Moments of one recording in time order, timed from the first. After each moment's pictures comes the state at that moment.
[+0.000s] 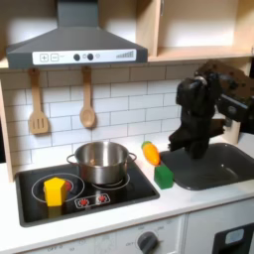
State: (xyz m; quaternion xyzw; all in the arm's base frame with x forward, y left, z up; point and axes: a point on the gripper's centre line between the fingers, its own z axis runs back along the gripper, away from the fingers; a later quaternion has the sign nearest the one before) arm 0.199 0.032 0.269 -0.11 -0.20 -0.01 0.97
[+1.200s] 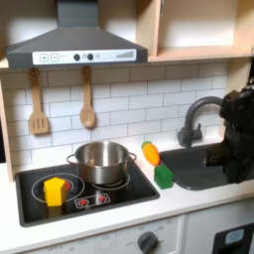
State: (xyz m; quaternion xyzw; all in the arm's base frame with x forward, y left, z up) arm 0.129 0.008 0.260 -0.06 -0.16 -0.15 0.97
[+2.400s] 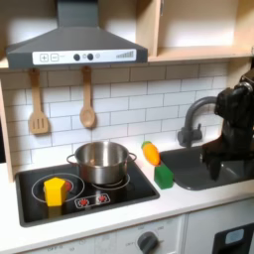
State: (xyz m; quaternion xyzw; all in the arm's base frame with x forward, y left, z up) arm 0.136 0.008 0.263 -0.07 -0.16 -0.18 0.97
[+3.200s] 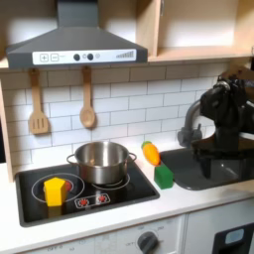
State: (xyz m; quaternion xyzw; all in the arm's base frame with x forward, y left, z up) arm 0.145 0.010 0.258 -0.10 -0.13 -0.27 0.95
